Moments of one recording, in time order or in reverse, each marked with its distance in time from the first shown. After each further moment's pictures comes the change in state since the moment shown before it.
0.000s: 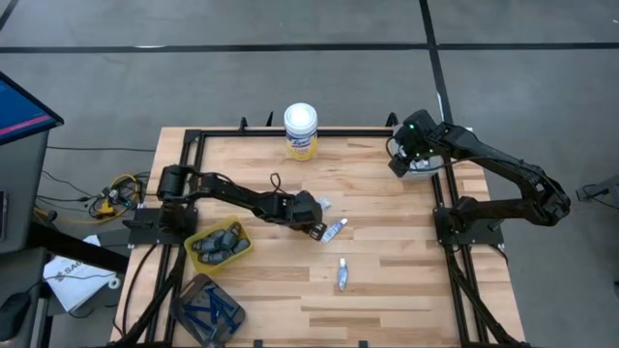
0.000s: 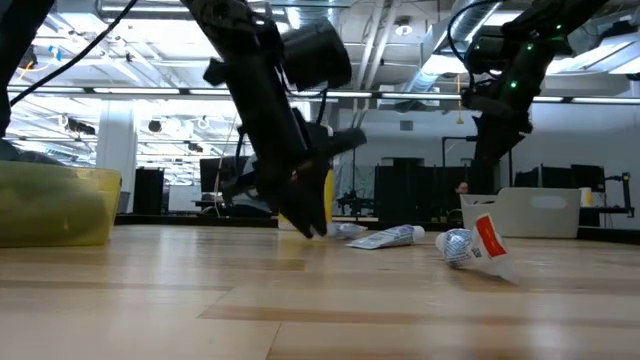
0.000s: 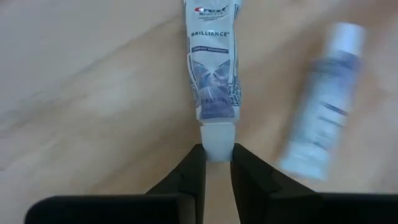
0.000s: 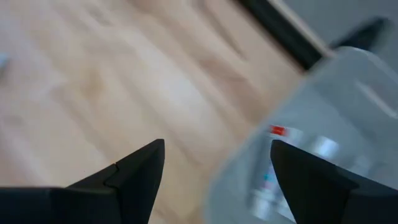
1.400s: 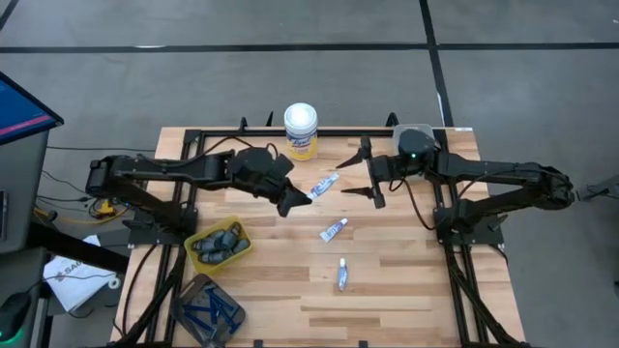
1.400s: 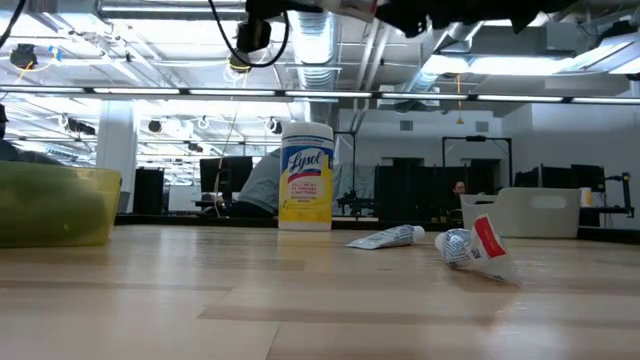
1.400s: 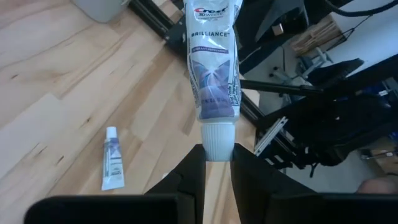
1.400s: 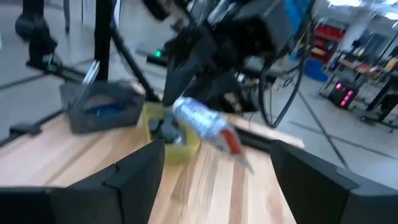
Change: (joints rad) left arm 0.084 -0.590 0.003 0.043 0.347 0.255; right arm 0.551 -0.002 0.000 0.902 -0.433 -0.267
